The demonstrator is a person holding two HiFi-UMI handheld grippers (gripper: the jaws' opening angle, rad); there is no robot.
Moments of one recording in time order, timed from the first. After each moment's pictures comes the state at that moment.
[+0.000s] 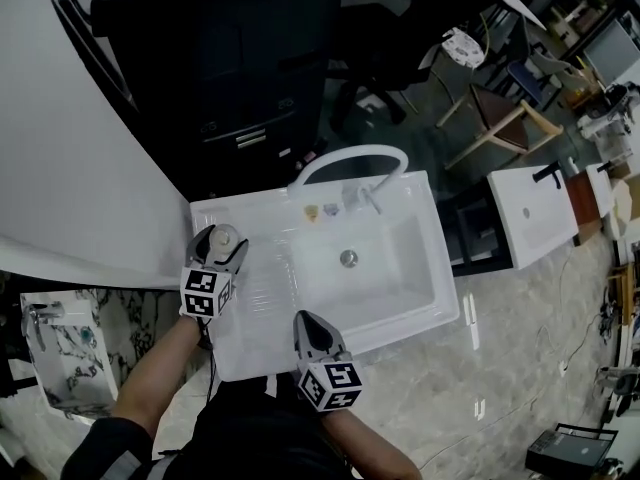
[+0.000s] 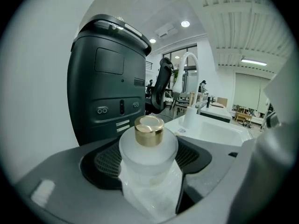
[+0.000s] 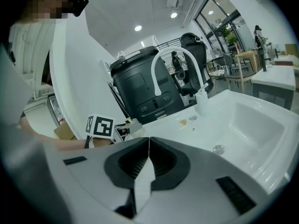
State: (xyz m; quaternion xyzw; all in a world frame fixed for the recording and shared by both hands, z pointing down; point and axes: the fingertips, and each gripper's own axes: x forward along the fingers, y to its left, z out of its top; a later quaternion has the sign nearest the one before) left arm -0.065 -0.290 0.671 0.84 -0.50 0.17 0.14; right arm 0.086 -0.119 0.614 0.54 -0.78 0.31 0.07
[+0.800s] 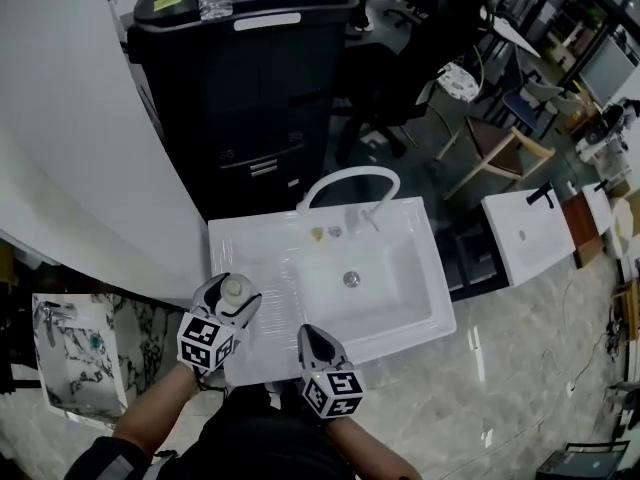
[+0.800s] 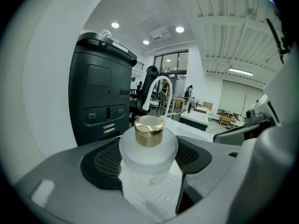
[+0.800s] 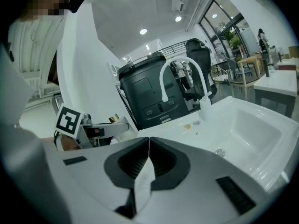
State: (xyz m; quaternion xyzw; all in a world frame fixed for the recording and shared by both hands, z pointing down) left arm -0.050 -0.179 0.586 0.88 -0.43 0.16 0.15; right arm 0.078 -0.095 0.588 0.53 -0.80 0.28 0.06
